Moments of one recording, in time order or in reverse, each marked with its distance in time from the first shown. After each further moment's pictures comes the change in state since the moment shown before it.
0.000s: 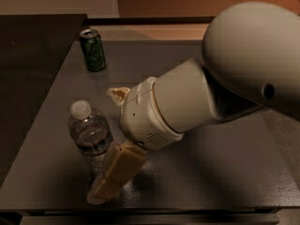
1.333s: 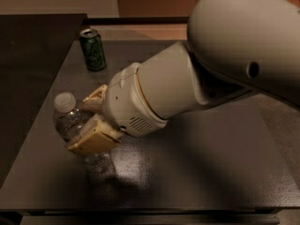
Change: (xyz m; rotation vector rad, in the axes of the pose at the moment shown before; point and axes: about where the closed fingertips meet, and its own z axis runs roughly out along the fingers) arm -0.036 -0.008 0.006 -0.028 -0.078 0.015
